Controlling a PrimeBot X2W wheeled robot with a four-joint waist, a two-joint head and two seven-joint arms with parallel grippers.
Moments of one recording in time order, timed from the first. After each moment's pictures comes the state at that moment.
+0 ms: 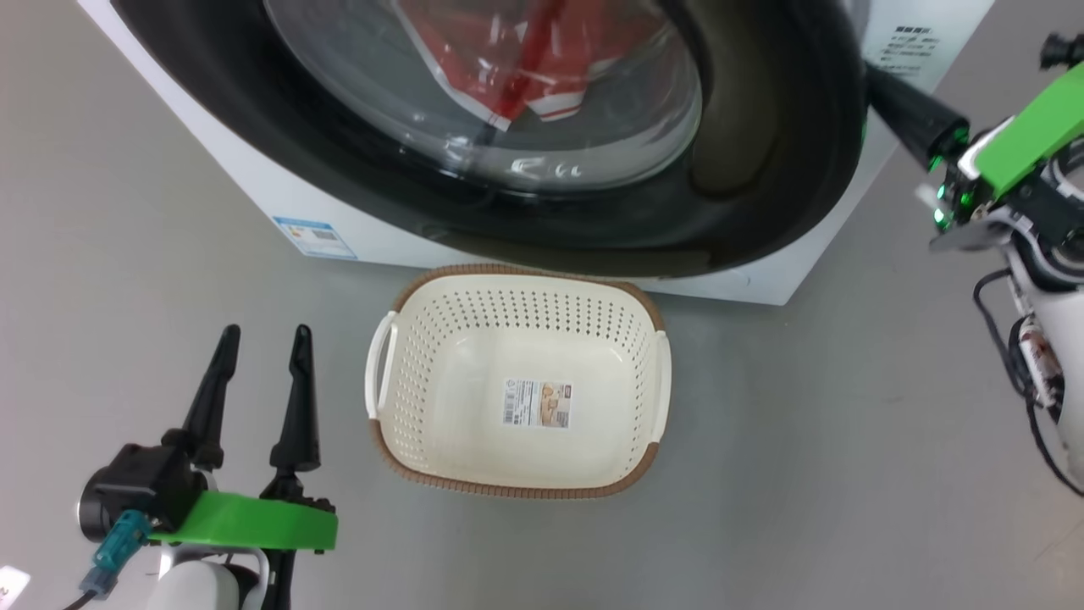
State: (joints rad) left arm -0.22 0.03 -0.07 0.14 -0.24 -0.13 -0.25; right arm -0.91 -0.42 0.29 0.55 1.63 0.13 0.46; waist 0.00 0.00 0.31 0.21
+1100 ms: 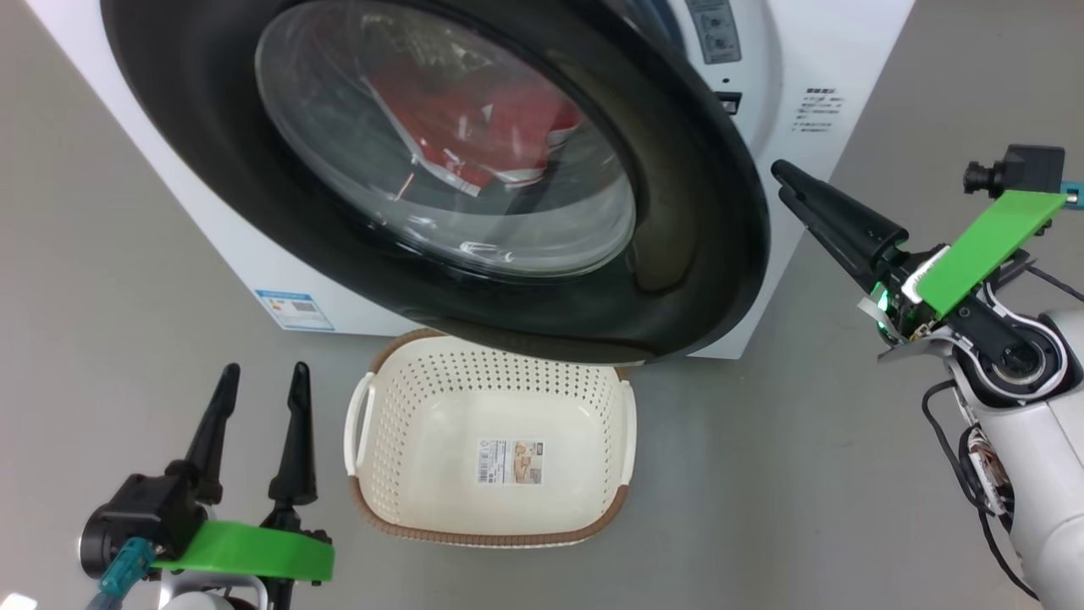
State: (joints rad) left arm -0.16 0.03 -0.06 0.16 -0.23 -0.13 -0.25; right arm -0.66 -0.36 0.24 0.37 1.62 0.13 0.47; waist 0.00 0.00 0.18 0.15
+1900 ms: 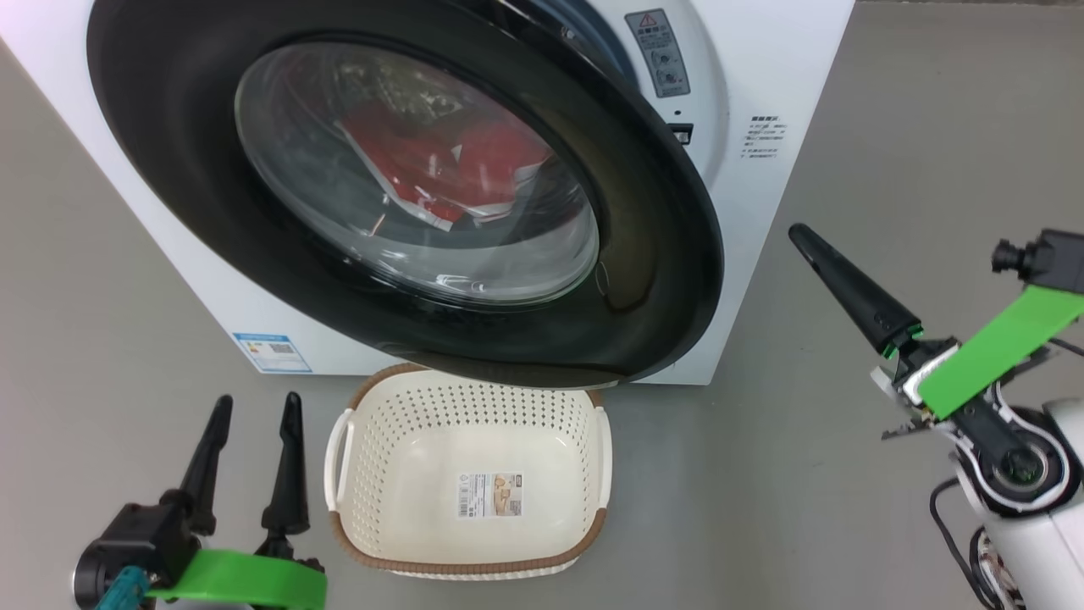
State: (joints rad) left arm -0.11 0.03 -0.04 0.16 -0.23 -0.13 -0.25; right arm -0.41 -0.39 0.23 0.07 1.47 0.13 0.28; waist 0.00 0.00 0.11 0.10
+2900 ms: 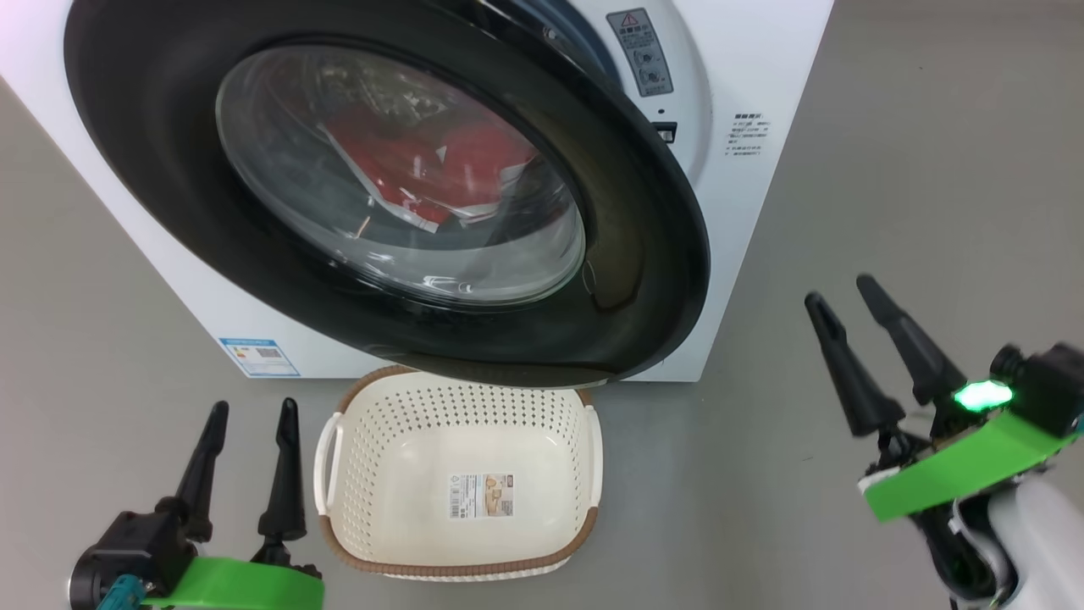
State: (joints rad) left arm -0.09 0.03 -0.03 0.14 -0.23 -0.13 -0.25; right arm -0.28 -0.44 0.33 0.07 0.79 0.13 -0.25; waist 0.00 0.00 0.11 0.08
